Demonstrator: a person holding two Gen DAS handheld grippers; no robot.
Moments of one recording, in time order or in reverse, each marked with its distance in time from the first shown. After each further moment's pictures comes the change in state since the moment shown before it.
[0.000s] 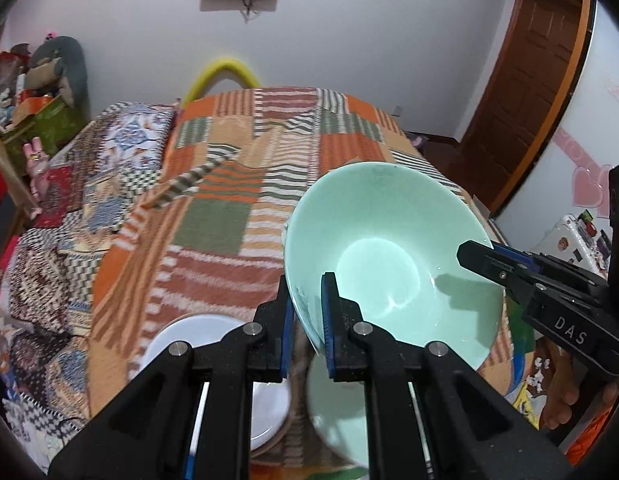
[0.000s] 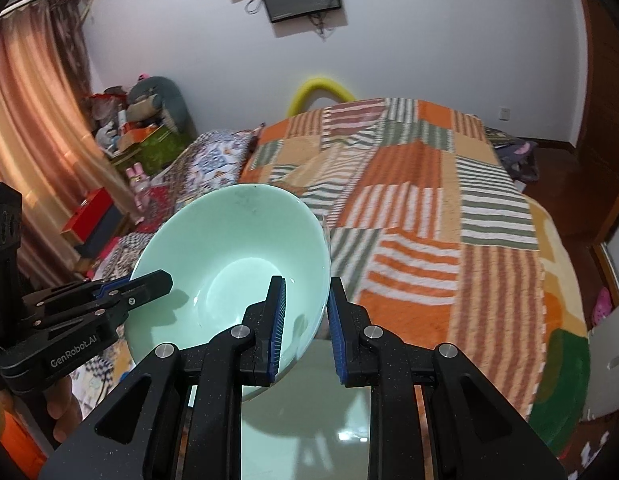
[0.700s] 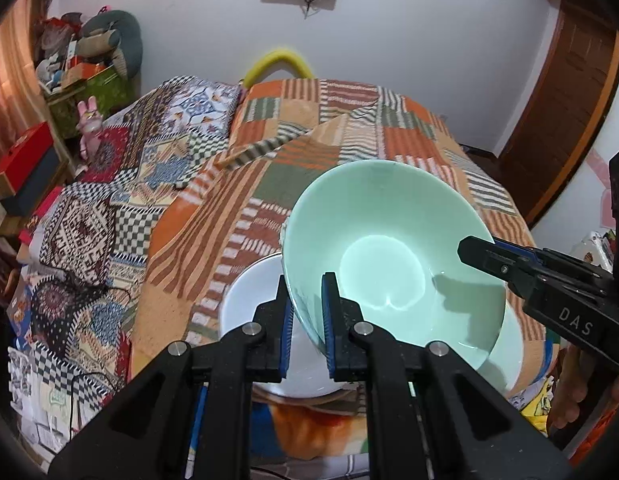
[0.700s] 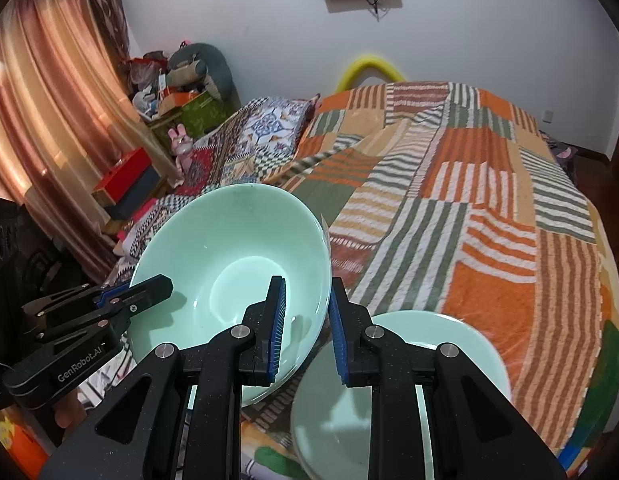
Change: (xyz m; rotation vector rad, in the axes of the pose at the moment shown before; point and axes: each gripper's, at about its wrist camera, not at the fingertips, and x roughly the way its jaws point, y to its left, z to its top) left arm -0.025 0.073 -0.059 -0.117 0.003 0.112; right arm 0.029 0.076 -0.031 -0.088 0.076 0.100
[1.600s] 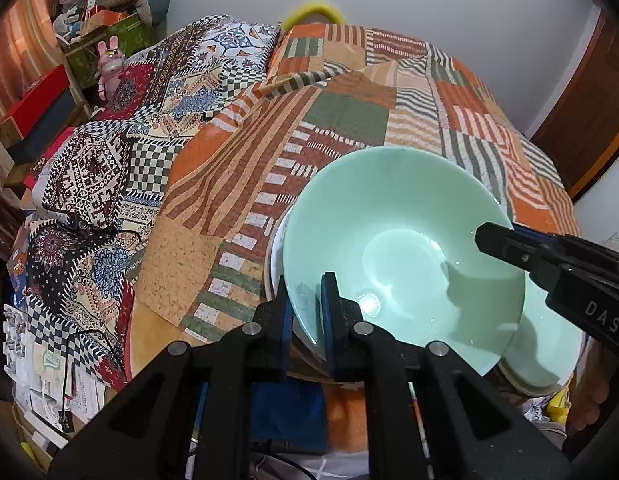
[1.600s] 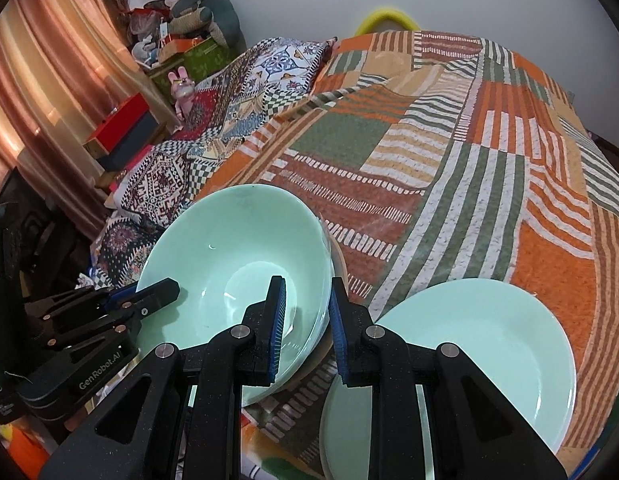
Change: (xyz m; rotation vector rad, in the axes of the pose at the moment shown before) left arm 0.061 0.046 -0.042 -0.072 0.153 0.072; right arm 0.065 0.028 -0.023 -0.034 0.172 0.005
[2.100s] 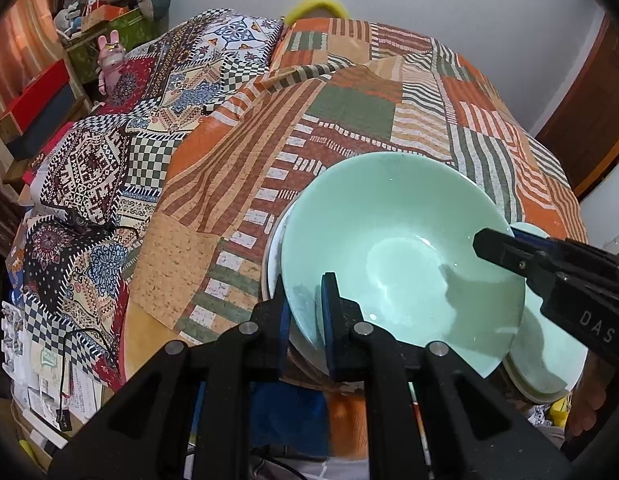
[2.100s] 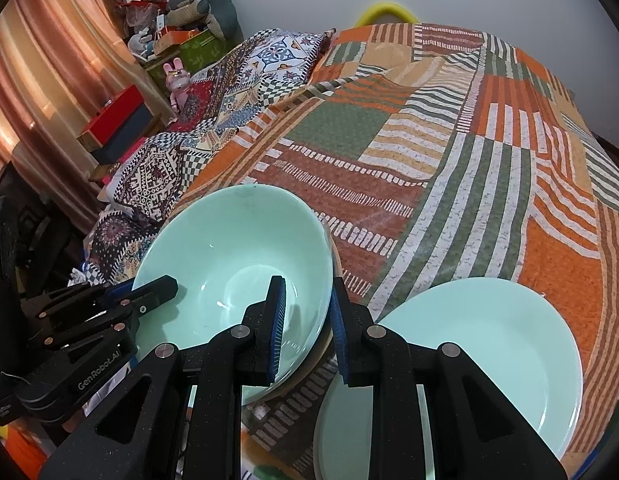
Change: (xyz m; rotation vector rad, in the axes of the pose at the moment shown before) left arm 0.011 0.002 0.003 -0.015 0.011 0.005; right arm 0.014 0.000 0.000 -0.006 0.024 -0.012
